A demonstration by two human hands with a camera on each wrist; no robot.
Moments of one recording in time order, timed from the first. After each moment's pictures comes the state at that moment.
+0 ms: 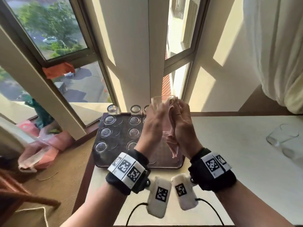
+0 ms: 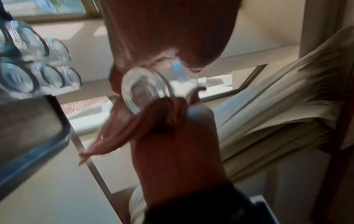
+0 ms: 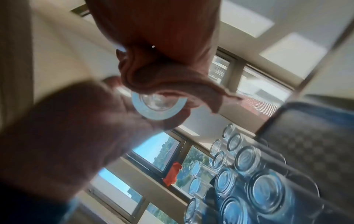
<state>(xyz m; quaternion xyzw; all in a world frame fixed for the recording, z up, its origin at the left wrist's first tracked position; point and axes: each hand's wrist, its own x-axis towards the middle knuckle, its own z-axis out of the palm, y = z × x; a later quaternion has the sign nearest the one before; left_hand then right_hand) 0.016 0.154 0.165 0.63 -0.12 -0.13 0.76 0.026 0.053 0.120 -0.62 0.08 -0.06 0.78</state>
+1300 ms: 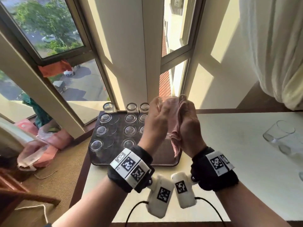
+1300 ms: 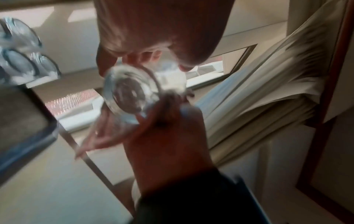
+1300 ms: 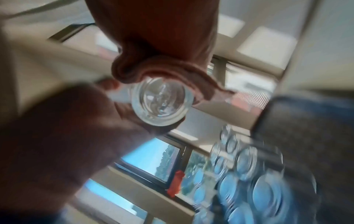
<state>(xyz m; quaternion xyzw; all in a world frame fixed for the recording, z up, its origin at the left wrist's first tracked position) 0.037 0.123 0.141 0.70 -0.06 -0.08 0.71 0.018 0.026 0.126 -0.48 0.06 -0.05 0.88</state>
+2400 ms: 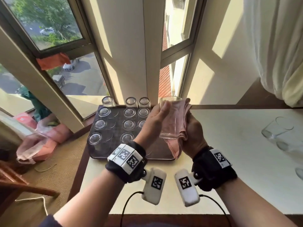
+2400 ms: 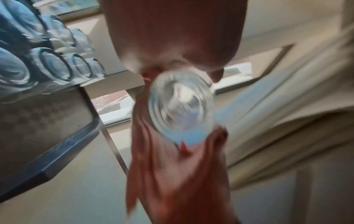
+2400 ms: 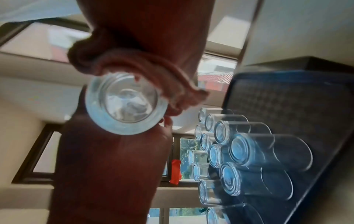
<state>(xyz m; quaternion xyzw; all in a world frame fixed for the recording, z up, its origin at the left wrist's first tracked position) 0.031 0.132 0.128 0.66 -0.10 -0.14 0.73 0.007 0.015 0.107 -0.37 0.11 0.03 0.92</state>
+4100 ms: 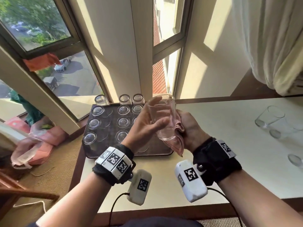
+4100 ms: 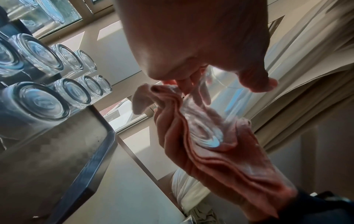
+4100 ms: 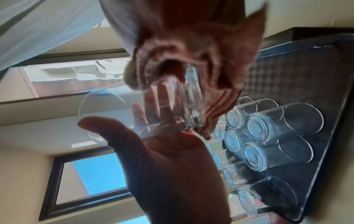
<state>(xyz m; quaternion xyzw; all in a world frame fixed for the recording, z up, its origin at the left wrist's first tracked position) 0.021 0.152 0.104 0.63 -0.23 -0.15 0.73 -0.001 0.013 0.128 -0.36 0.19 0.17 0.90</state>
